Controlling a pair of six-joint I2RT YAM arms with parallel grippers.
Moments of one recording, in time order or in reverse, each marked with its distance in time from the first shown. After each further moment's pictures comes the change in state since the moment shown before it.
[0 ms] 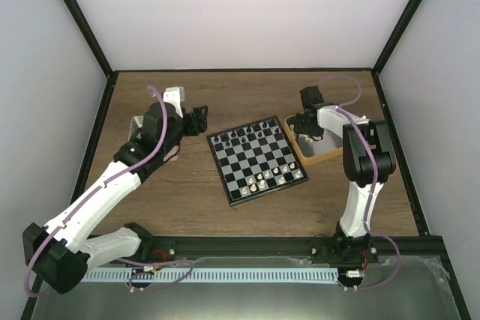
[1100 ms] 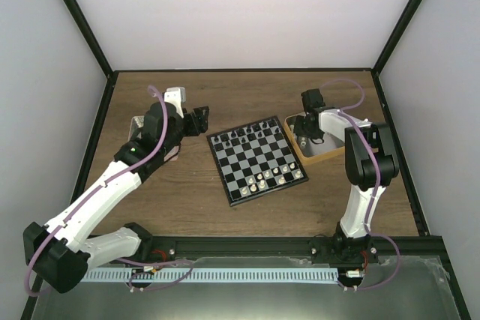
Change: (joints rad) left arm 0.000 0.006 0.000 0.000 0.017 -0.009; right arm 0.000 -0.052 -0.071 0.034 -0.034 0.056
